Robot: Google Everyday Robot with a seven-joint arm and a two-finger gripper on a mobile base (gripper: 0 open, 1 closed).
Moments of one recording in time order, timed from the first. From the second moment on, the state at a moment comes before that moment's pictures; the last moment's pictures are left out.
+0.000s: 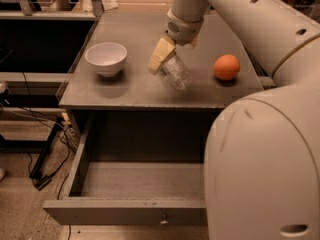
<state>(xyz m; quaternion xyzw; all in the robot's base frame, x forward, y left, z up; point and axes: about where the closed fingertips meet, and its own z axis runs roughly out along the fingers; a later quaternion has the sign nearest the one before) 0.687 -0.050 0.879 -0.41 0.90 0.06 0.12</state>
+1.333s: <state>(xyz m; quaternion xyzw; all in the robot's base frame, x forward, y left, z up) 0.713 -0.052 0.856 -0.40 0.91 0.07 0.12</state>
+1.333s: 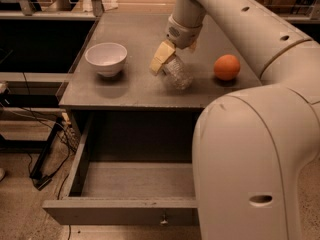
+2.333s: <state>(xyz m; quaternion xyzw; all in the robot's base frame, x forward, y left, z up) 0.714 -0.045 0.841 -0.41 0.91 0.07 0.10</state>
